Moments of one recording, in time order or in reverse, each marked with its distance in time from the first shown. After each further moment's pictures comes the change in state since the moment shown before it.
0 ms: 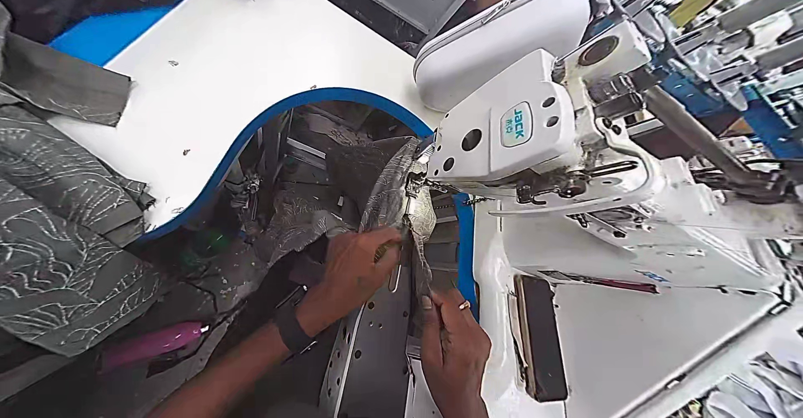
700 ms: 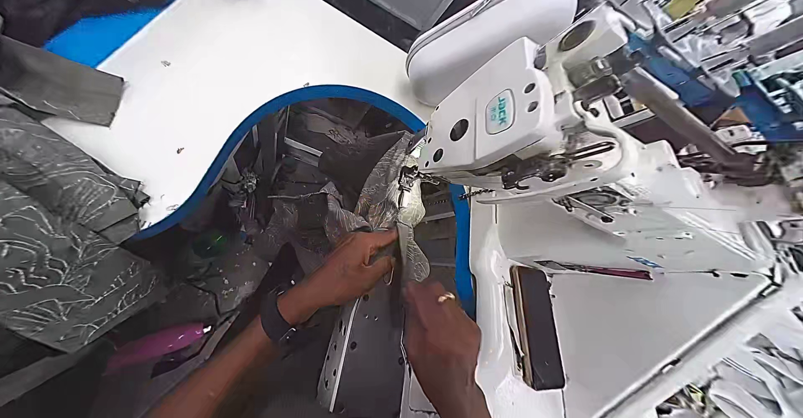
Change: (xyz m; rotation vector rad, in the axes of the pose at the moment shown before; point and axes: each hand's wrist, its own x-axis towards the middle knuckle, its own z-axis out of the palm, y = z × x) left_hand 0.004 -0.006 -0.013 -0.452 -0.473 -0.047; right_hand 0.011 -0.016 -0.003 -0.107 -0.033 -0.175
